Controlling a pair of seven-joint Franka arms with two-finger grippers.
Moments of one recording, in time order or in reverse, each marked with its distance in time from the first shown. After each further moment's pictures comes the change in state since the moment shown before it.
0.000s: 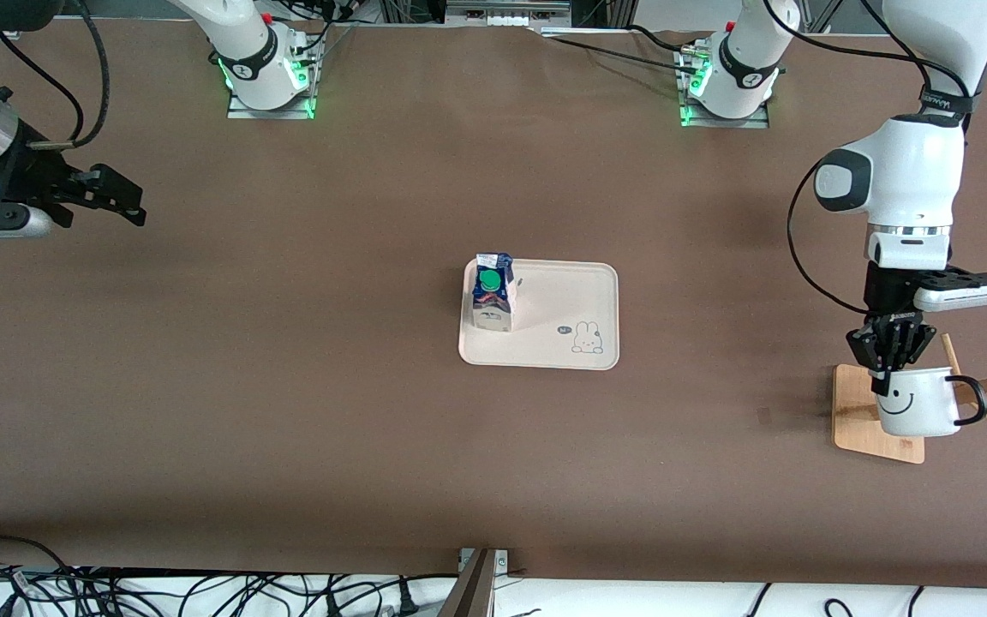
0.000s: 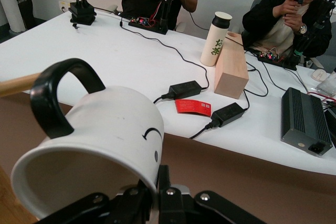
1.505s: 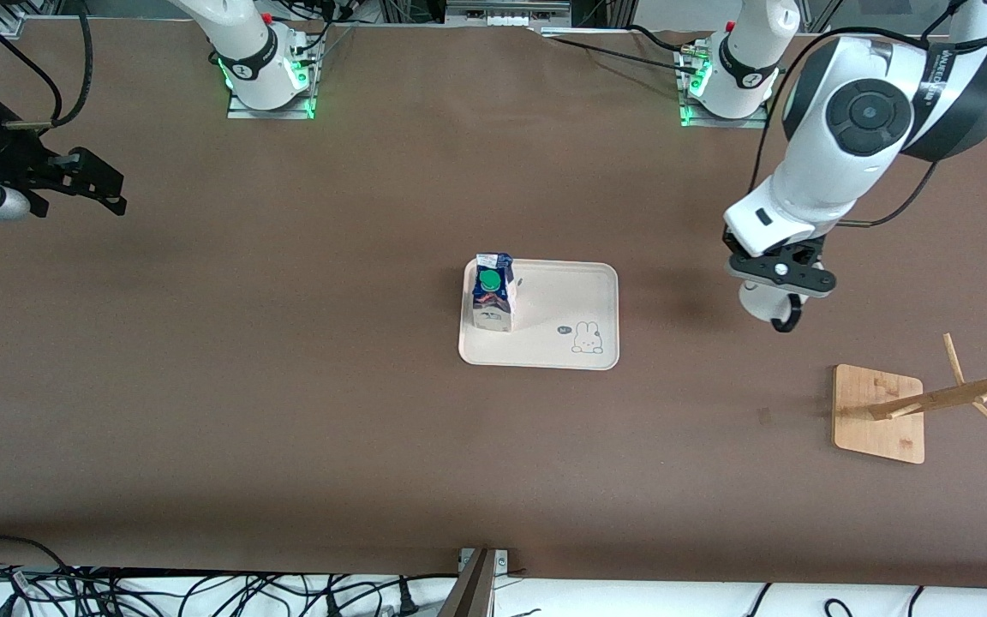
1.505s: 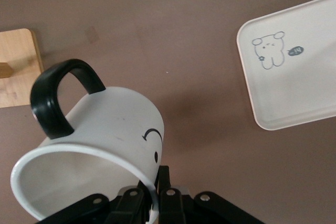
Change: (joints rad) left arm -0.156 -0.102 -0.157 0.425 0.336 -1.614 0.002; right arm 0.009 -0.015 0.007 0.027 -0.037 -0.034 -0.039
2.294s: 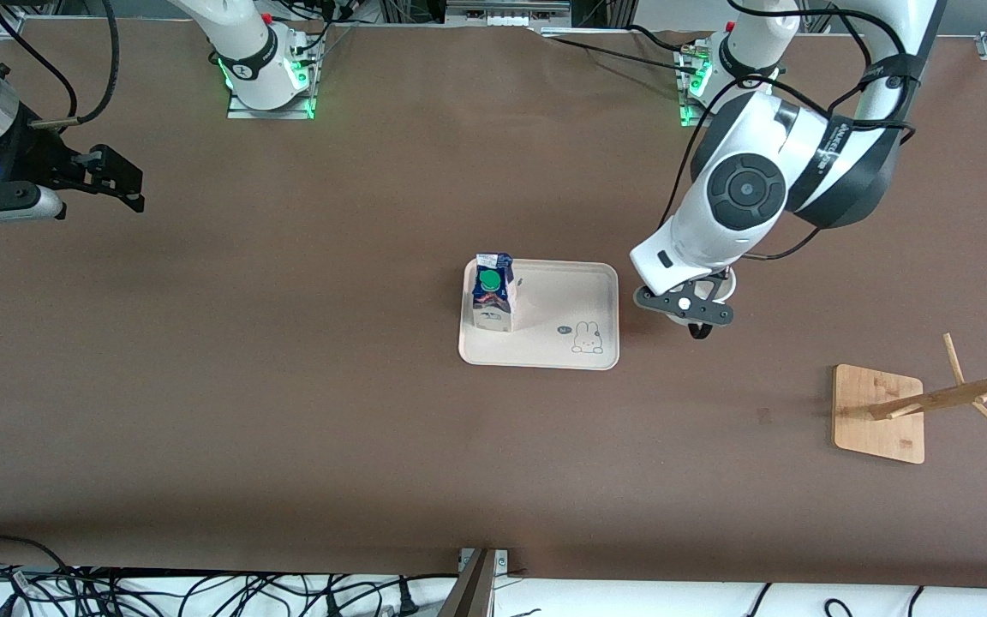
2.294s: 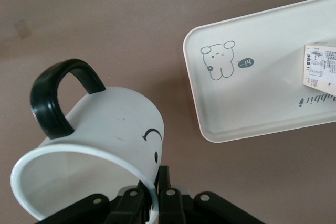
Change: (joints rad) left arm -0.102 0.235 -0.044 0.219 -0.012 -0.077 -0.186; right arm 0.002 0.007 0.028 0.000 0.000 -0.006 -0.026
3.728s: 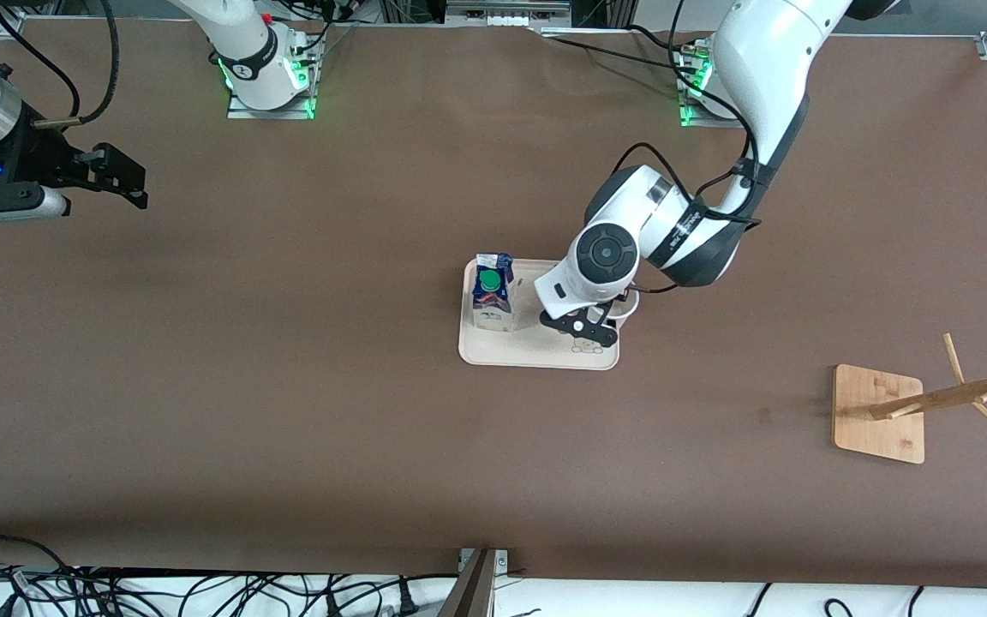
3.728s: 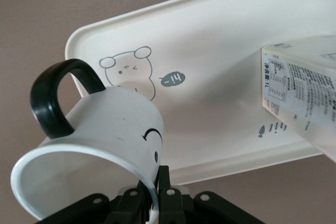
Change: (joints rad) left arm -0.148 0.310 -0.004 0.108 -0.010 0.154 -0.096; right arm -0.001 0.001 -0.004 0.000 0.012 -0.024 0.006
